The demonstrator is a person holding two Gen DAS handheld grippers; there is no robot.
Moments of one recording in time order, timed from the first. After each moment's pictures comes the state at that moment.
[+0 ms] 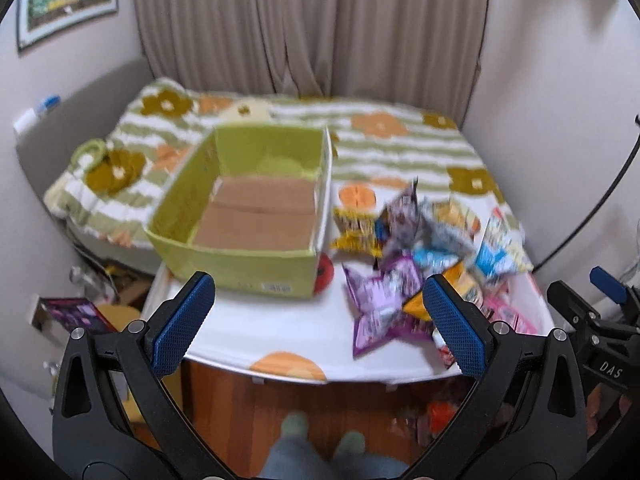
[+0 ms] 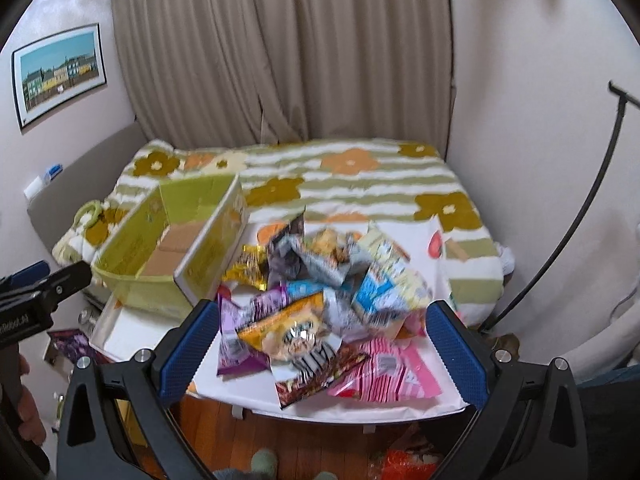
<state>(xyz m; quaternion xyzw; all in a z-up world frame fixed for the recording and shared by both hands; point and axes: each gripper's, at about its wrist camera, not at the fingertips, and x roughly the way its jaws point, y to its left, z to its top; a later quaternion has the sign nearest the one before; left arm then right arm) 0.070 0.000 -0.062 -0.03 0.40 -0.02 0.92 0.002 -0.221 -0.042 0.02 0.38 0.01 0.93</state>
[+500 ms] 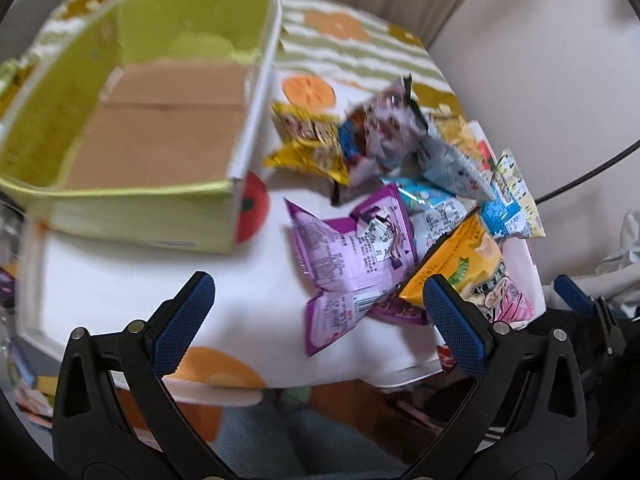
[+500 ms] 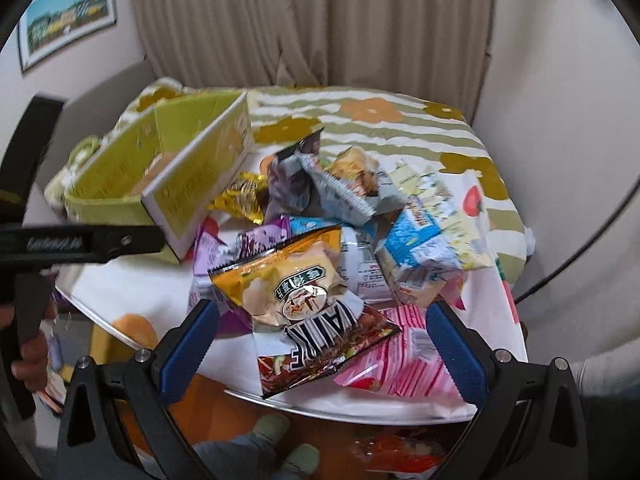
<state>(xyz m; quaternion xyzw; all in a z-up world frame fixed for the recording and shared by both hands) 0.178 -0.019 -0.193 -0.10 0.55 -0.14 0.82 0.063 -0.219 -0.118 -0.04 0.46 0.04 0.89</state>
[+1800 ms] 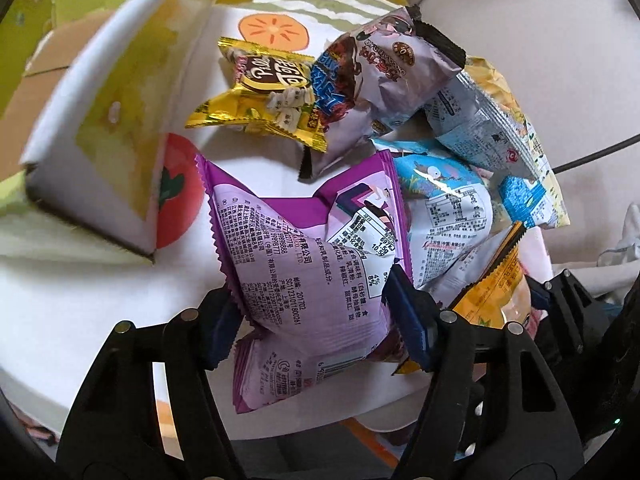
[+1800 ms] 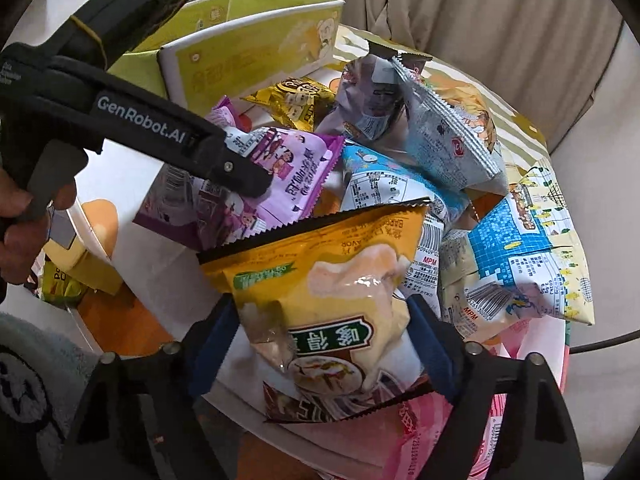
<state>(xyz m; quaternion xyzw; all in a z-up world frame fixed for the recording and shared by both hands) 0.215 -0.066 -0.257 -0.10 0.59 -0.18 0.78 0.100 -0.205 -0.204 -0.18 0.51 0.17 0.82</state>
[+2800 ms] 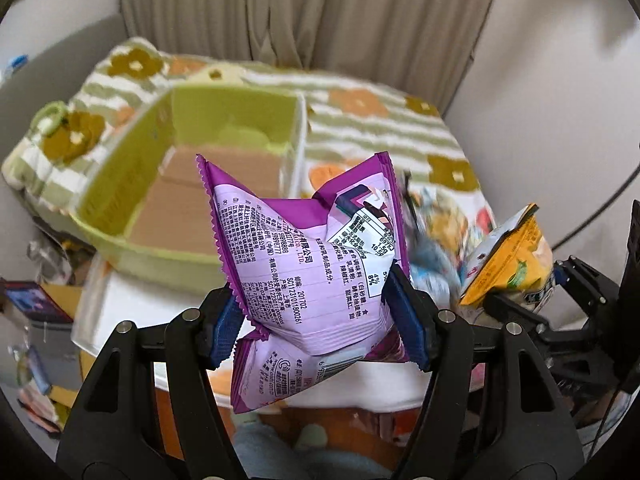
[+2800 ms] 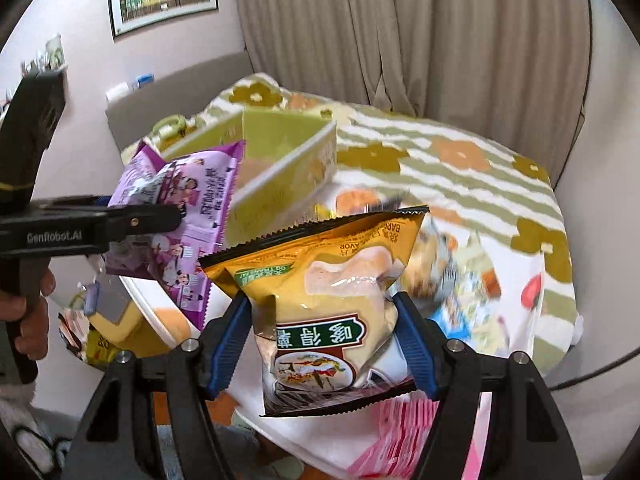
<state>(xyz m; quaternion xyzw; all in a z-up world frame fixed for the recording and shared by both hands) 0.137 0.003 -0.093 -0.09 0.42 -0.06 0.90 0.108 -0.218 -0.080 -0.08 0.41 0.22 0.88</state>
